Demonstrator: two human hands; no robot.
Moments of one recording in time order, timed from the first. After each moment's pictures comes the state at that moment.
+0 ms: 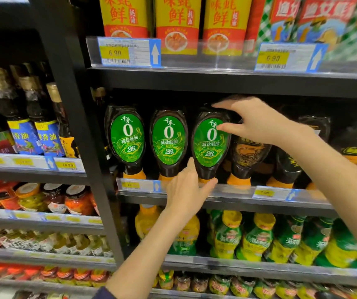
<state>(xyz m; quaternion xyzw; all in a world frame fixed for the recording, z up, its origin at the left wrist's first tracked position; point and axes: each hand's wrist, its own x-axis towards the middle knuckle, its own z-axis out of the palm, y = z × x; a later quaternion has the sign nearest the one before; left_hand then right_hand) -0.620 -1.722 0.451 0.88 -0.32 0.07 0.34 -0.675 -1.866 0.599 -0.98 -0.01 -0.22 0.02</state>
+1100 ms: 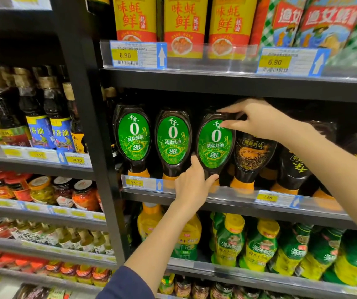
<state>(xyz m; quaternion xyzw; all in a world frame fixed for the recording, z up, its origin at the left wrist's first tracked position) -0.616 -1.746 0.450 0.91 -0.27 0.11 0.30 -0.670 -1.873 0.604 -0.98 0.00 -0.18 0.06</state>
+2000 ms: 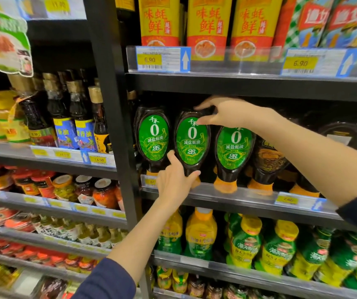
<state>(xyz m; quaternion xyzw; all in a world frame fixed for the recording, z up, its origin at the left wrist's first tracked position) -0.573 -1.683 0.445 0.92 -0.19 0.17 0.31 -0.610 -1.815 0.615 -0.99 0.00 -0.12 0.07</state>
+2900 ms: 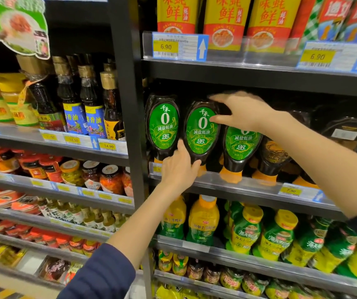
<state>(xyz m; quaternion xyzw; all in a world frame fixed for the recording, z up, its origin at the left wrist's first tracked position) -0.575 -1.663 0.456 0.92 -0.26 0.10 0.29 -0.625 -1.805 0.602 -0.99 0.02 -0.14 -0.06</state>
